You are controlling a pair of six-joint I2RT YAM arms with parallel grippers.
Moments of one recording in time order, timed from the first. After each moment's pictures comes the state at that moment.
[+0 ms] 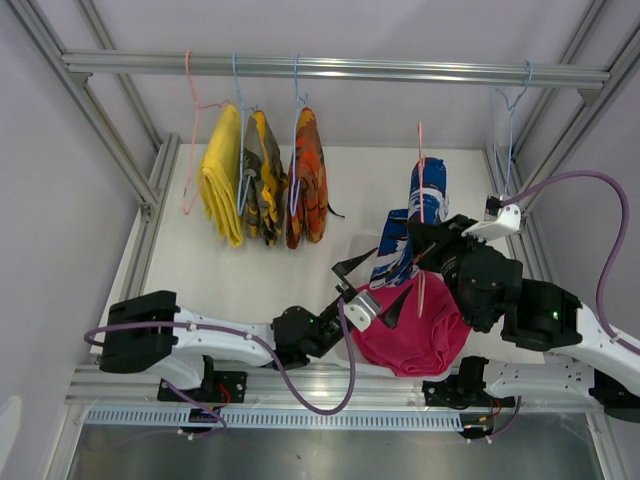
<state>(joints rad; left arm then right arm) -1.45 1.45 0.71 1.18 -0.51 0.49 1.27 0.85 1.27 -0.61 1.02 0.80</state>
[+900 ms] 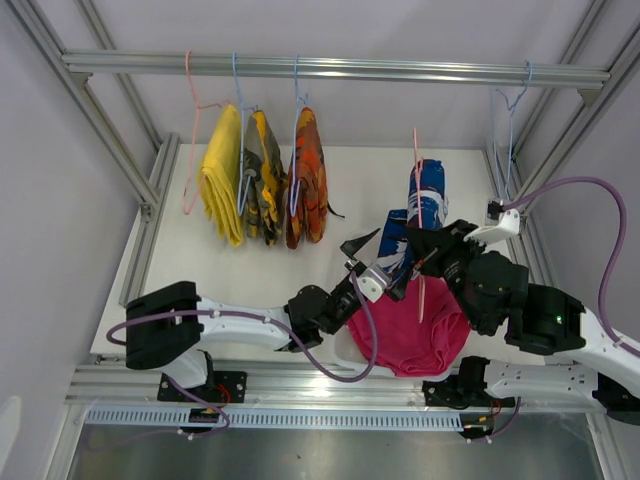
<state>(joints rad) -1.31 1.57 0.79 1.19 -0.46 0.44 1.27 0.80 1.22 -0.59 0.95 0.82</state>
